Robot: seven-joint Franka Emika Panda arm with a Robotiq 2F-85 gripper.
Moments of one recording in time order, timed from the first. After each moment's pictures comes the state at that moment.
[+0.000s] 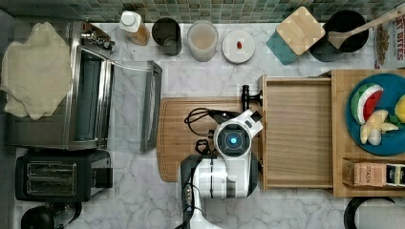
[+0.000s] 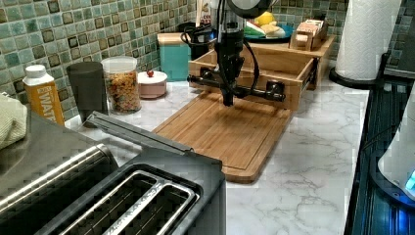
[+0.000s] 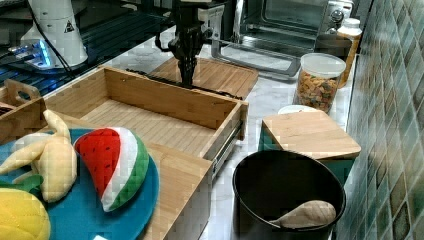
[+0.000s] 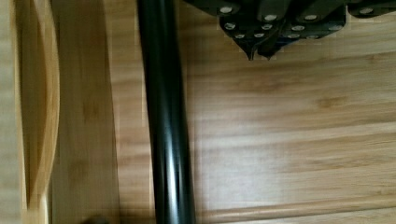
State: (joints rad) arm -0.07 0.08 -0.01 -2.50 -0.10 1.02 -0.69
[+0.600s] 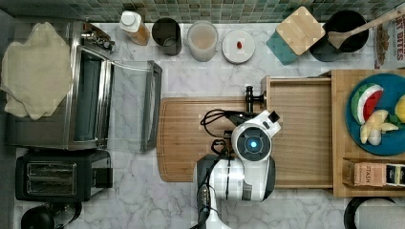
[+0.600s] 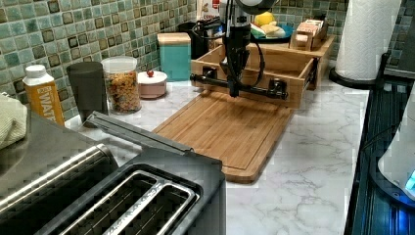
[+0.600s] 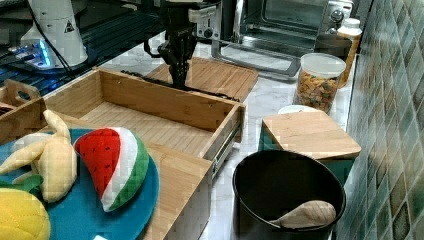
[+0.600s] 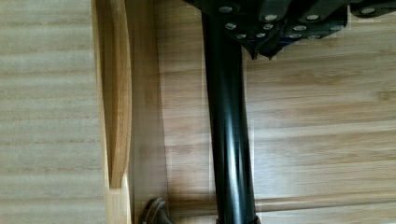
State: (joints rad) arm -0.10 0.06 -0.07 -2.50 -0.13 1.03 -0.75
